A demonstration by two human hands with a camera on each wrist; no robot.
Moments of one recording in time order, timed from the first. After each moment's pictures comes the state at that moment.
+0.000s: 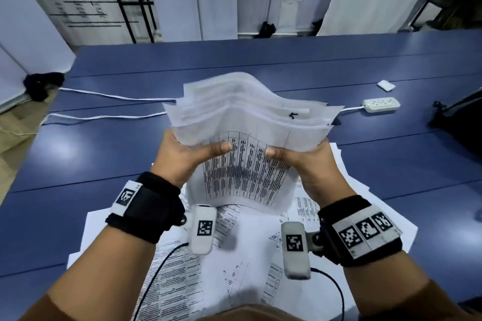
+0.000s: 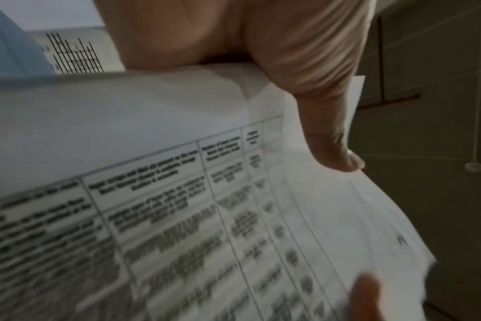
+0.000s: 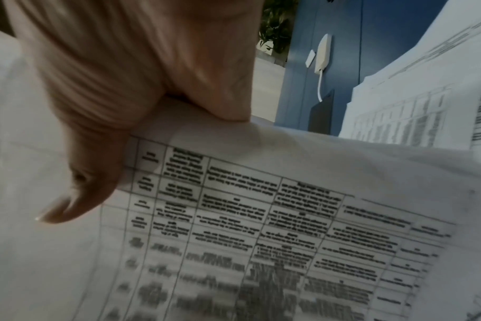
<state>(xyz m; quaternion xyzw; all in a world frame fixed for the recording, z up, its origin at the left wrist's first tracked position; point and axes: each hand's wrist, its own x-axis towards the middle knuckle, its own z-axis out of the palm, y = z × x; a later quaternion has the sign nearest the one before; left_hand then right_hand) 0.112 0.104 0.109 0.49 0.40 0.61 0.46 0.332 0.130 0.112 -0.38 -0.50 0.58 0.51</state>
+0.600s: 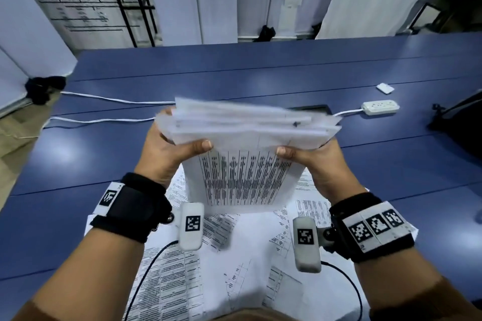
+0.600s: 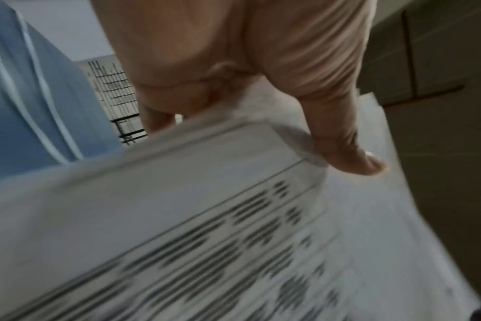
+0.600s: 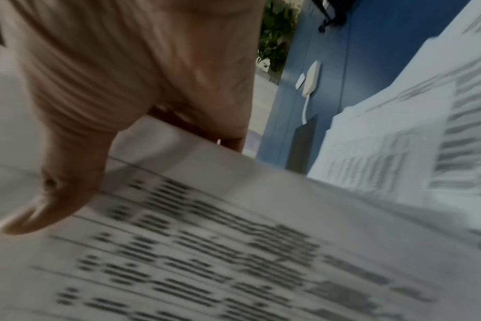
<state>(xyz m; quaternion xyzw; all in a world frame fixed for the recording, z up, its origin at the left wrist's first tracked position) 0.085 0.111 0.101 0.46 0.42 0.63 0.46 0.351 0.140 0.112 -0.38 -0.52 0.58 0.50</state>
